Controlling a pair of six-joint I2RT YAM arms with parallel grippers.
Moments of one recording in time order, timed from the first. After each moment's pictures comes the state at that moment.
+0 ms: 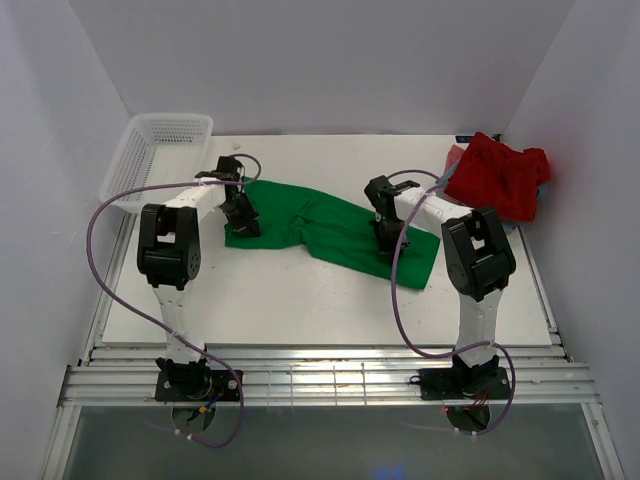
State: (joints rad) left arm -0.14 2.06 1.48 -0.71 0.16 -0.57; right arm 0.47 2.00 1.43 -0.91 0.07 0.27
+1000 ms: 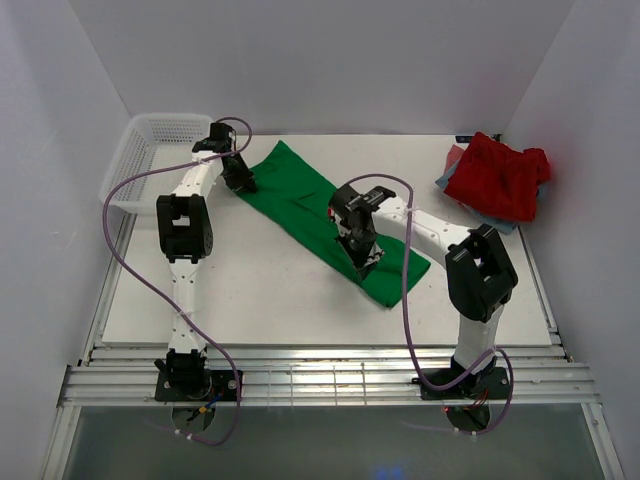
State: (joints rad) left arm -0.06 2.53 2.26 -0.81 0.19 -0.56; right arm 0.74 1.87 1.46 -1.08 -0.14 0.17
